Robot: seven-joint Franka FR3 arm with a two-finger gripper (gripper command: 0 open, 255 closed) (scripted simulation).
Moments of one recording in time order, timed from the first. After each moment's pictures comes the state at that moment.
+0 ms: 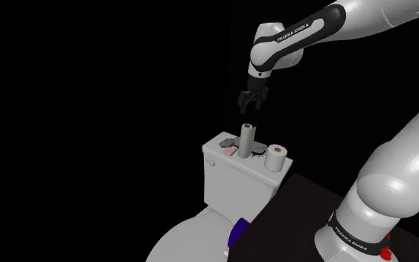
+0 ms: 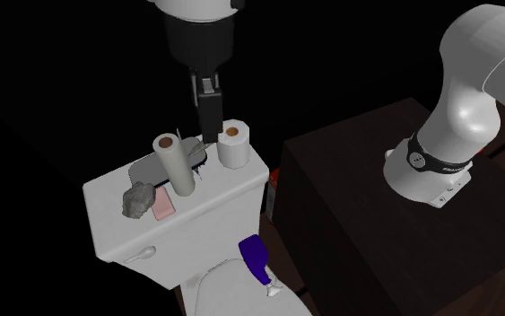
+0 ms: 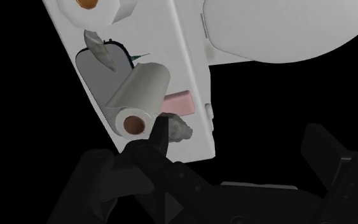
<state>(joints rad) -0.10 -0.22 -0.17 -2.31 -0.06 2.20 -0.05</state>
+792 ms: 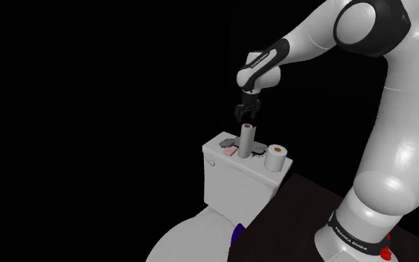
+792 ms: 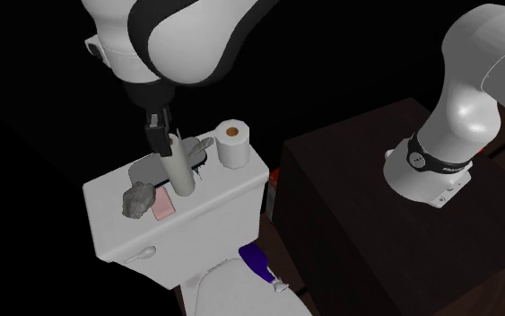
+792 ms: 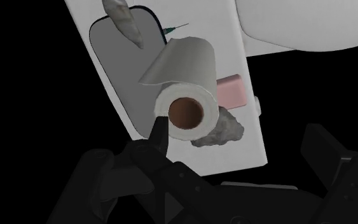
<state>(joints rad) -0.16 0.22 -0.23 -2.08 0.02 2.37 -0.17</state>
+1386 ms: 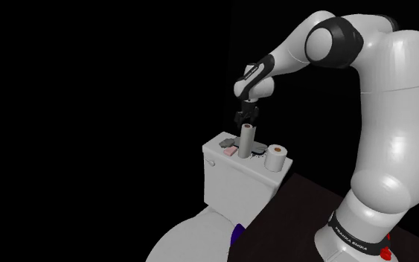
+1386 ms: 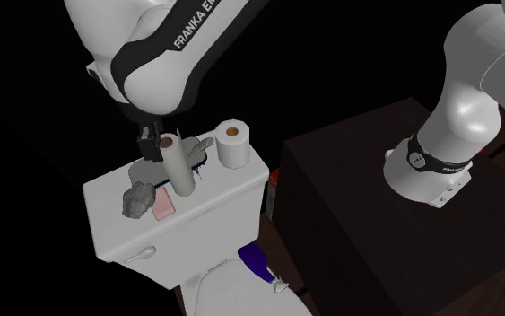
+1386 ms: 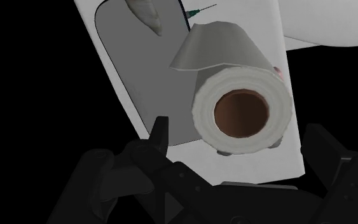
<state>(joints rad) -0.22 0.43 -0.23 -1.94 0.07 2.42 -0.23</state>
